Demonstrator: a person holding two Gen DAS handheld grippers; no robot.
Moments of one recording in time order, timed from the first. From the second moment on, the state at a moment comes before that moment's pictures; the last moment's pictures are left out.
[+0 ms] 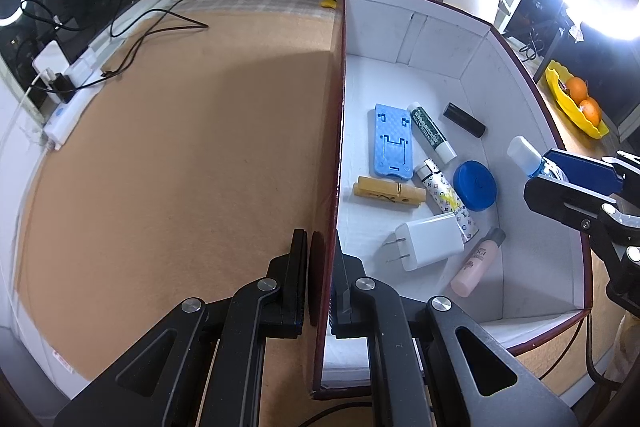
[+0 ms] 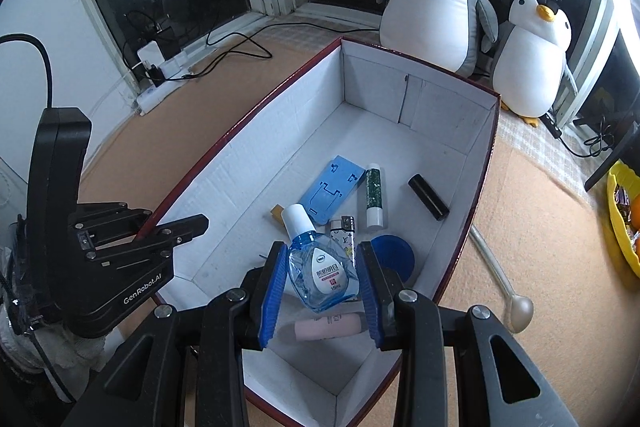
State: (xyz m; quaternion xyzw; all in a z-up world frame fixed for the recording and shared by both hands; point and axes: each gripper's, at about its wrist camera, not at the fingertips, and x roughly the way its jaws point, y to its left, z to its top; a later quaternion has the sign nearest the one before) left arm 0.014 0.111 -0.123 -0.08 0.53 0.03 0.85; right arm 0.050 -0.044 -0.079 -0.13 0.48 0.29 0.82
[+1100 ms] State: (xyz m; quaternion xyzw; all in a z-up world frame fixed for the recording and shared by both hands) left arm 0.017 0.105 -0.123 -0.06 0.53 0.05 0.84; right arm 0.081 -0.207 -0.097 -0.05 0.50 0.17 0.85
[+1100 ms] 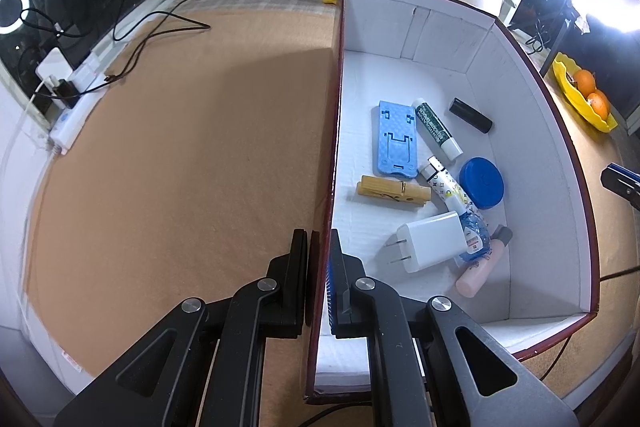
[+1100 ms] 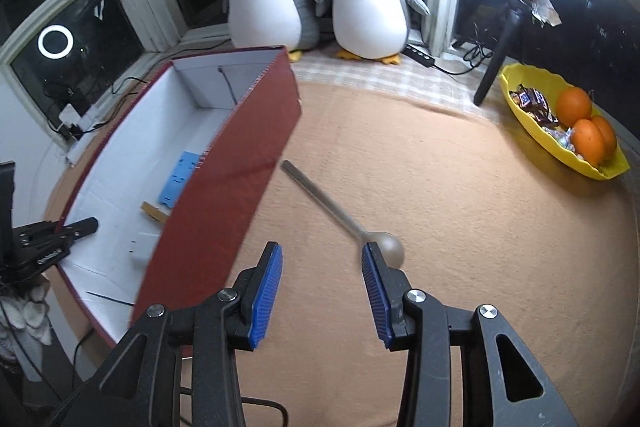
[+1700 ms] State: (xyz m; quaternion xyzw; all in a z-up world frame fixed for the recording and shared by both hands) left arm 0.023 0.103 -0.124 -0.05 0.54 0.07 0.83; right arm 0.130 -0.193 -0.147 -0.13 0.54 0.18 0.81
